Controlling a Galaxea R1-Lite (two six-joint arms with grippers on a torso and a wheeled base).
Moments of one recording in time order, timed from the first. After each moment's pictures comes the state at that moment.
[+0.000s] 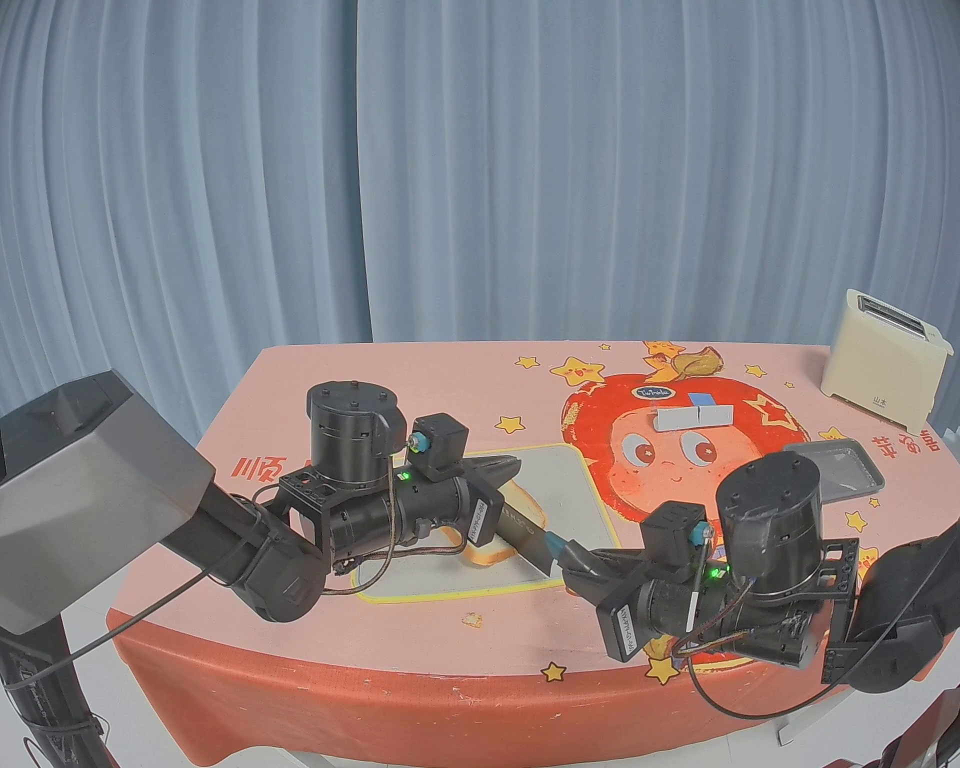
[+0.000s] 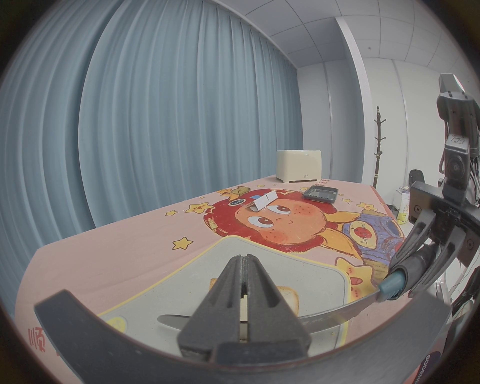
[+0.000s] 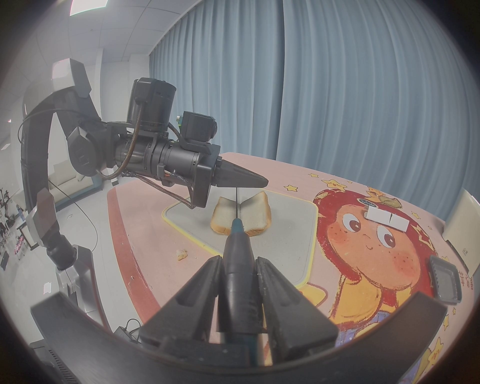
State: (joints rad) left arm -0.58 2.10 -0.93 -0.89 -0.24 0.12; right arm 0.85 1.75 -0.61 -0.61 -0.18 0.08
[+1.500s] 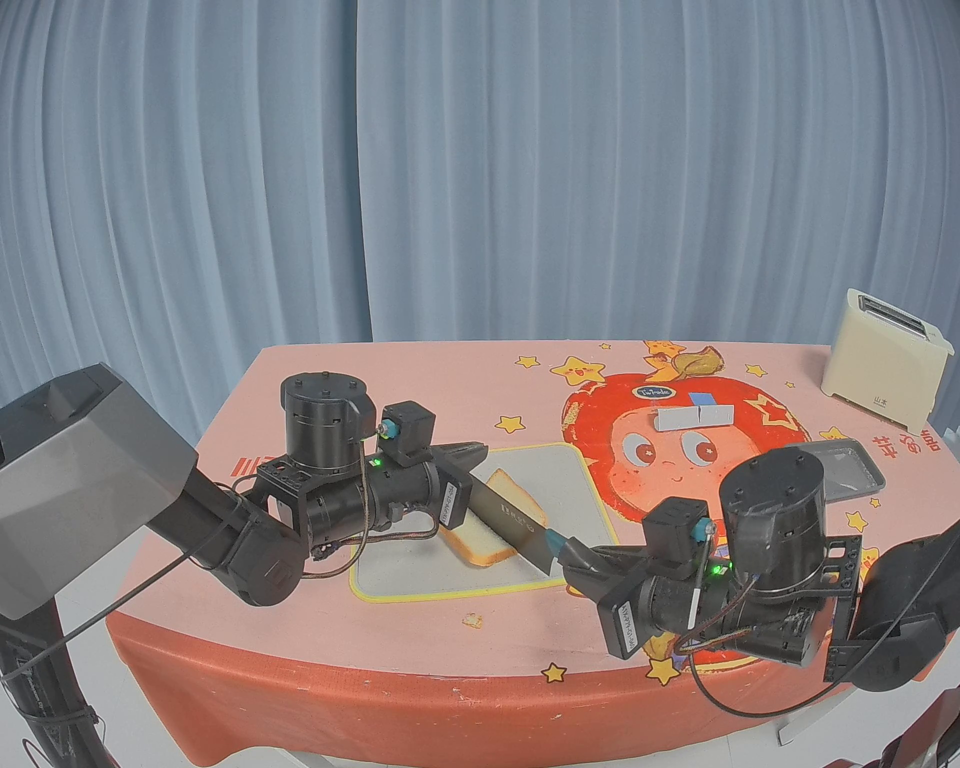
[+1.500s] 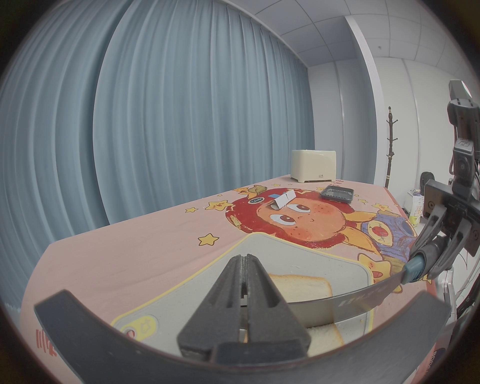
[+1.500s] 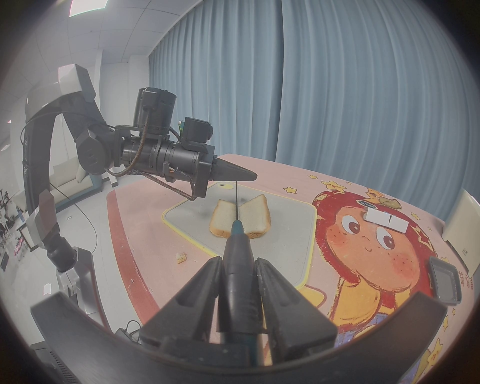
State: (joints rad) left arm -0.51 2.10 -0.93 -0.89 -0.24 0.12; right arm 0.85 1.74 -0.62 -0.61 -0.18 0.08
